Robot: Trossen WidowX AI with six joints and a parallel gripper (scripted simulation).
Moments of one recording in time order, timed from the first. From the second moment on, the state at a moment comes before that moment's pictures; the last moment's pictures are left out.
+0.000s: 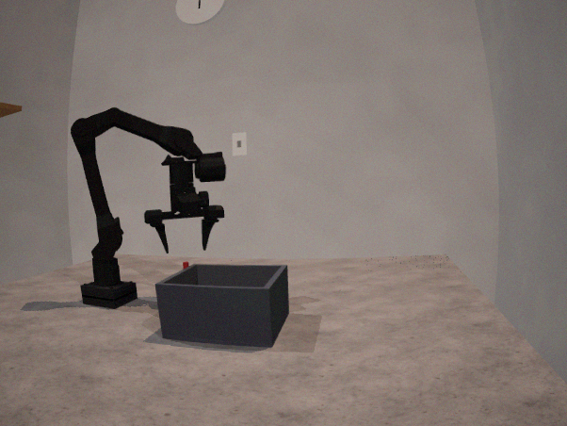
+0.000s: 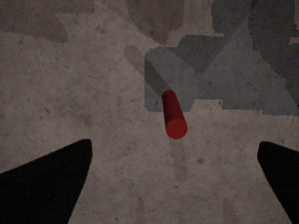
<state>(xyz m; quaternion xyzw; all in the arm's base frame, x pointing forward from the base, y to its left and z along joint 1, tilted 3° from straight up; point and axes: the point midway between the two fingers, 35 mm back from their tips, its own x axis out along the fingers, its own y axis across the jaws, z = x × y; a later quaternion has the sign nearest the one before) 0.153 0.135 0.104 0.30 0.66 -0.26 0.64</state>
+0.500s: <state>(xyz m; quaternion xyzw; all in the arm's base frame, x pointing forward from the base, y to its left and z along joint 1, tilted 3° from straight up) 0.154 0.137 0.083 0.31 0.66 -0.26 0.64</state>
